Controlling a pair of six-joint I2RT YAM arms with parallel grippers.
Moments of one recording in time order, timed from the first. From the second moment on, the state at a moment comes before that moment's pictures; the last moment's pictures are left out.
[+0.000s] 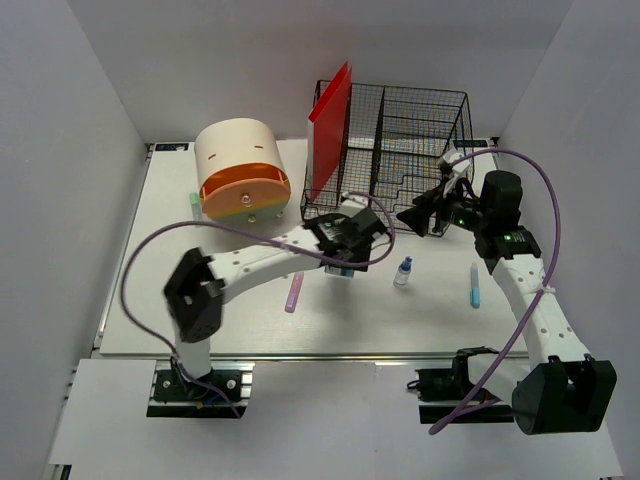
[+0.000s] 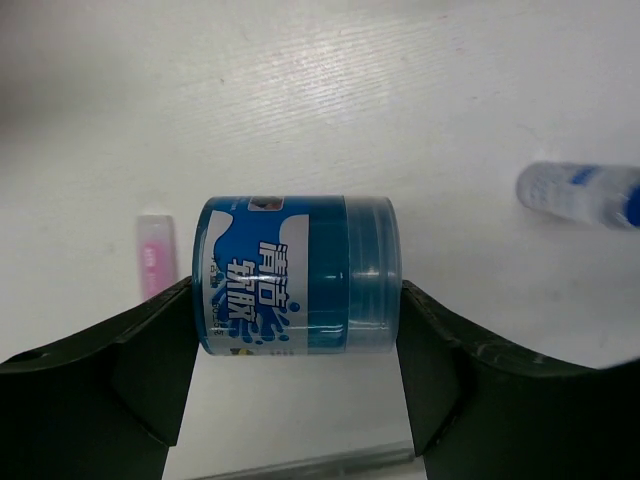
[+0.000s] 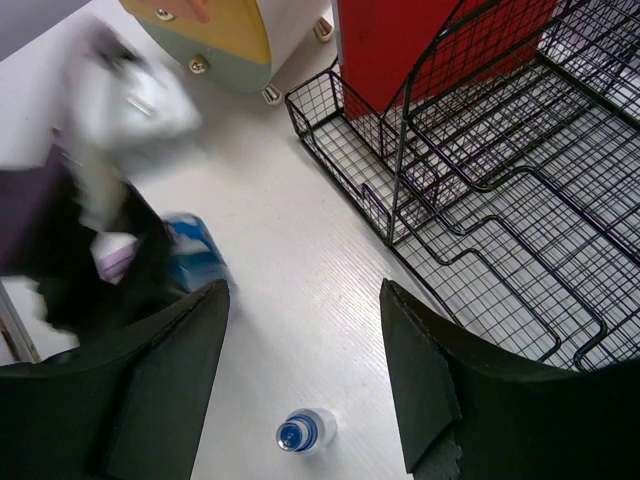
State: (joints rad) left arm -1.03 1.89 1.60 -0.84 -0.47 -0.72; right arm 0.10 1.09 0.95 -0.21 -0.78 -0.13
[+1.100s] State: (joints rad) left arm -0.50 1.71 2.03 -0.93 -0.69 -0.47; right arm 0.07 1.09 0.95 -0.21 -0.83 -0.11
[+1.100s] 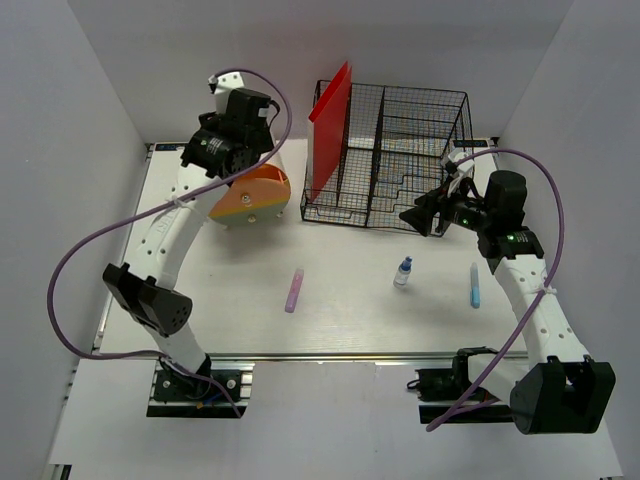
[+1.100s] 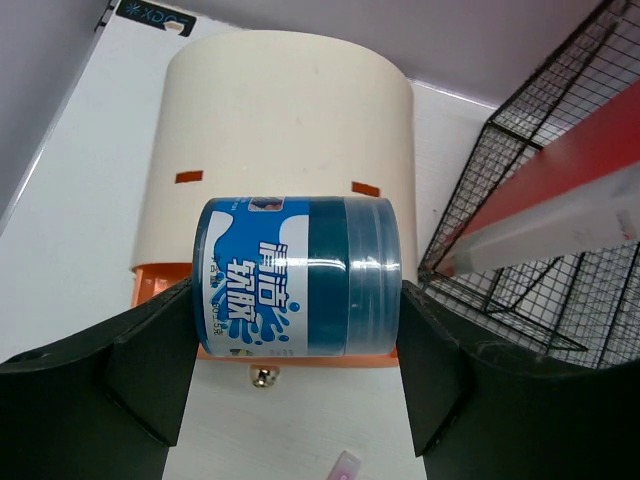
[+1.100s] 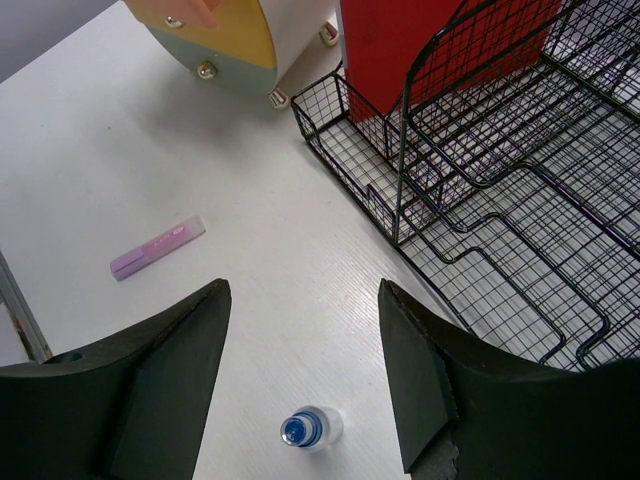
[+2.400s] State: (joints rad) left arm -0.42 1.57 1.73 -0.87 -0.50 -0.49; right arm 0.06 1.09 0.94 -0.21 -0.84 -0.11
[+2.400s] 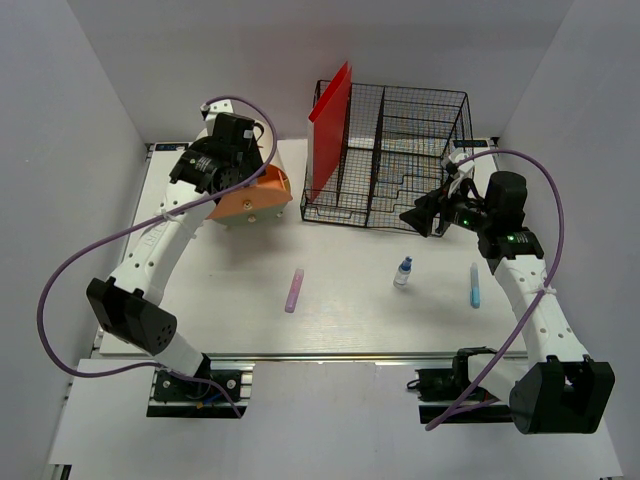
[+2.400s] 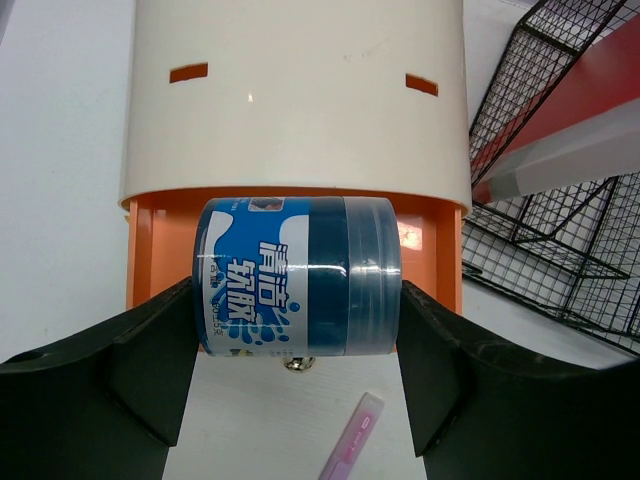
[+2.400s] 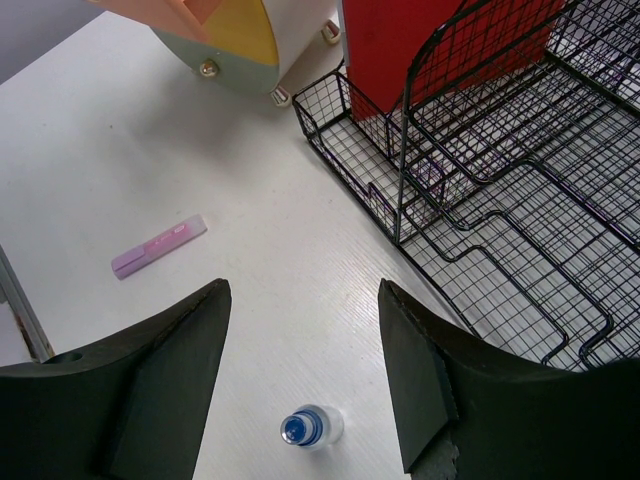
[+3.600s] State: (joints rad) left arm -0.42 1.58 1.73 -0.86 -0.51 -0.50; right arm 0.05 1.09 0.94 -0.21 -0.85 -0.11
